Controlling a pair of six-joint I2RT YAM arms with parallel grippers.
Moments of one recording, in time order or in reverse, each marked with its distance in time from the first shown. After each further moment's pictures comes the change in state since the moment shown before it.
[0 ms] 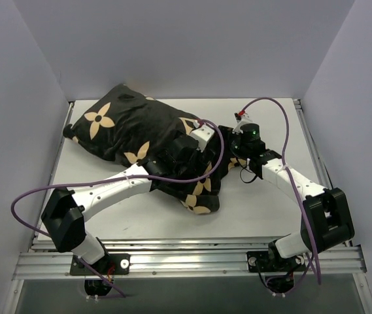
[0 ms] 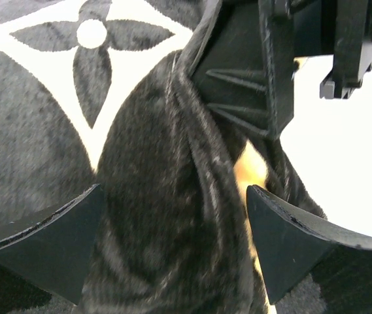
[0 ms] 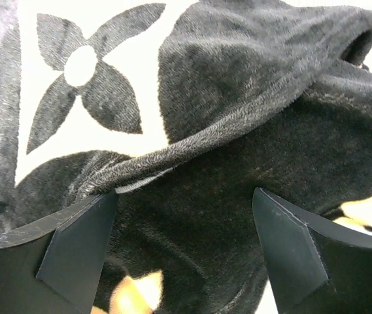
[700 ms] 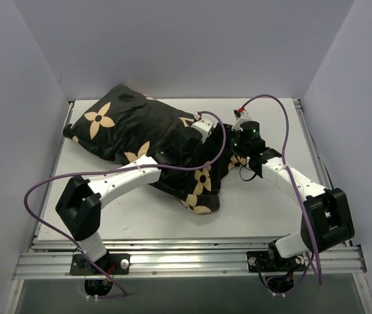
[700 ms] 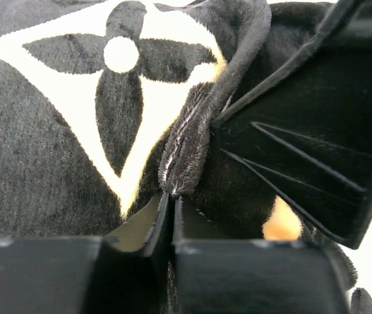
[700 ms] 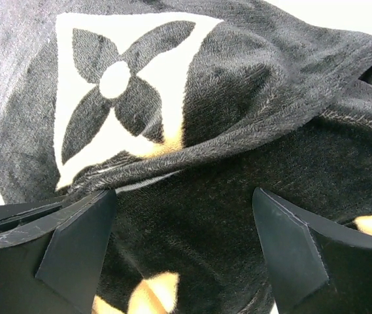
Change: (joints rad) left arm 0.055 0.145 0.103 0.011 -0.029 -0.043; right arm 0.008 0.000 0.027 0.013 -0.018 0.003
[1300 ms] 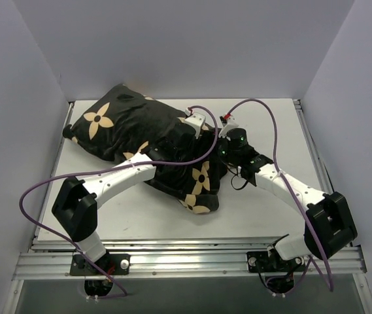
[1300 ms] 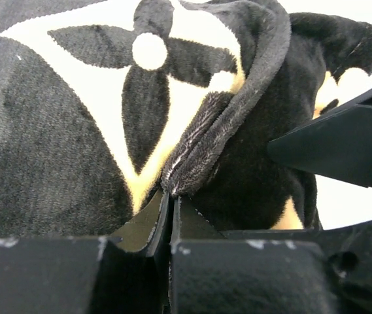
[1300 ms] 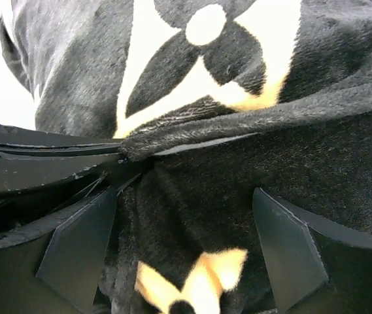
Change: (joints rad) left arm 0.051 -0.024 0.000 -0.026 0.034 -0.073; right arm 0.146 -0.041 -0.016 0.000 0.064 0.023
